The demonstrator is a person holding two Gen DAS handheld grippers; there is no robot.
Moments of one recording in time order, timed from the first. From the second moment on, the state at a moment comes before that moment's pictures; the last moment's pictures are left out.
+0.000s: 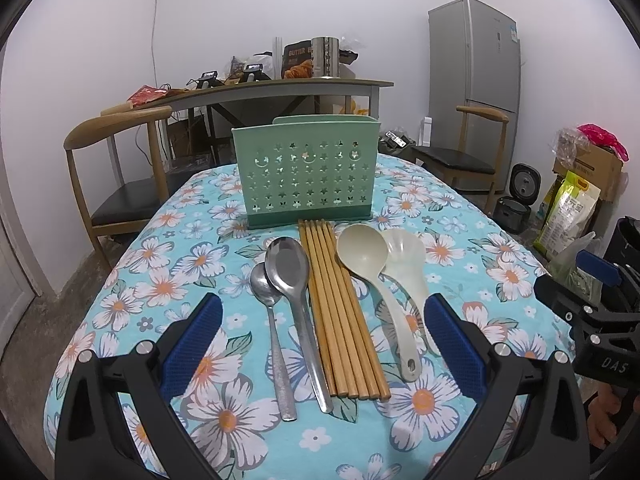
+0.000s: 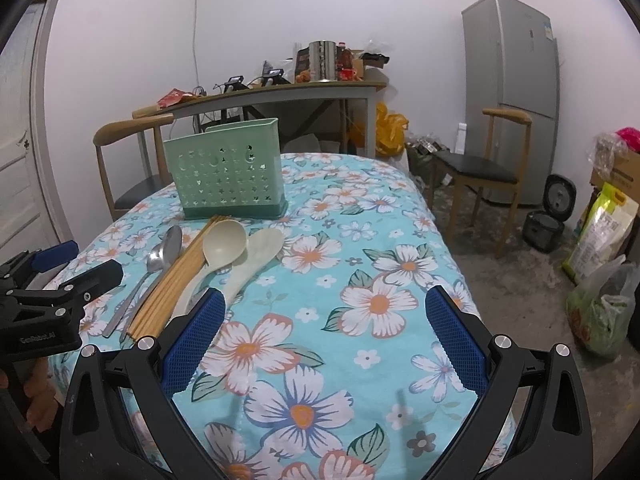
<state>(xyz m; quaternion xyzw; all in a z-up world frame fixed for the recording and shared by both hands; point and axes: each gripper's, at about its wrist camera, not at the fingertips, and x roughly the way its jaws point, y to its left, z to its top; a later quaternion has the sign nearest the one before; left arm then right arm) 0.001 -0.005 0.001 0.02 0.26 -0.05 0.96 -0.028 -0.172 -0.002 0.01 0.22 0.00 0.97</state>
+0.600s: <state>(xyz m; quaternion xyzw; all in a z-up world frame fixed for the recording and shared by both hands) 0.031 -0.004 -0.007 0.01 0.28 -0.06 0.96 0.050 -0.161 0.014 0.08 0.29 0.09 0.95</state>
